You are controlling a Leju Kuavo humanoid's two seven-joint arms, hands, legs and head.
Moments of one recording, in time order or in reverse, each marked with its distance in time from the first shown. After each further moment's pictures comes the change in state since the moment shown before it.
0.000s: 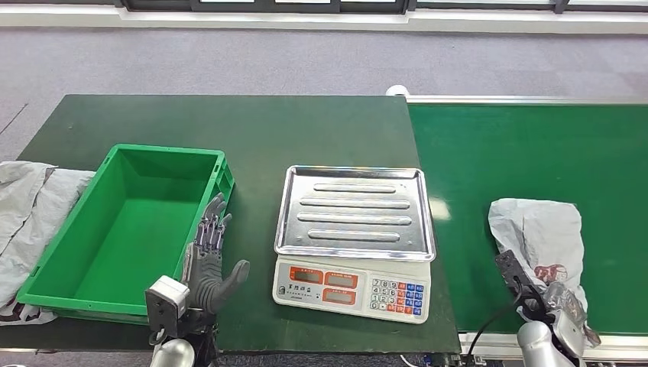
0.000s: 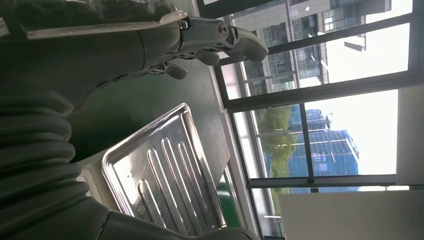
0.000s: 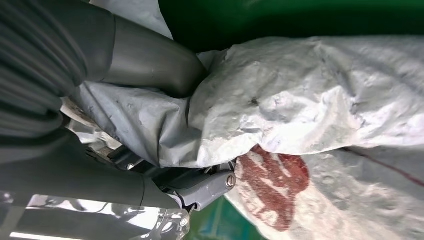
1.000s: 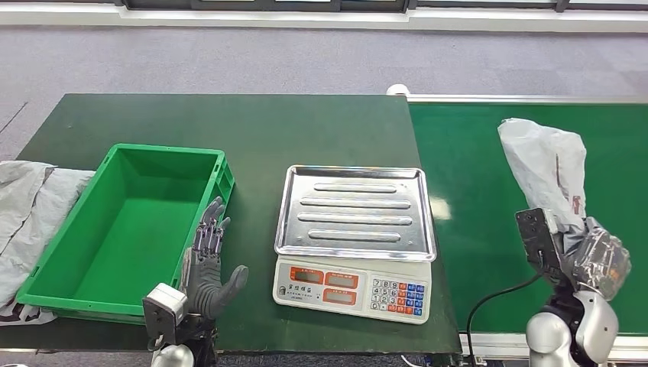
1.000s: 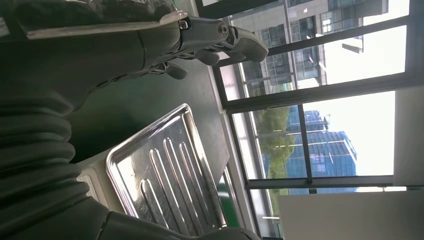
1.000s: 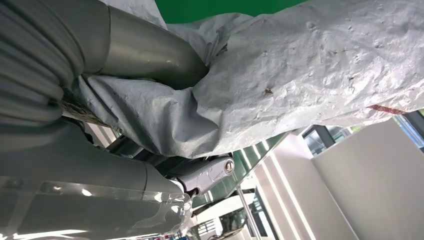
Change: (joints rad) left arm 0.021 0.000 0.000 -0.008 -0.002 0.017 -0.025; right arm 0.165 0.098 0.098 -0.734 -0.043 -0.129 -0.092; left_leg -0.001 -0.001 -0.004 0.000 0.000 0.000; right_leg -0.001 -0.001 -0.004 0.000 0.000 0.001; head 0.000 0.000
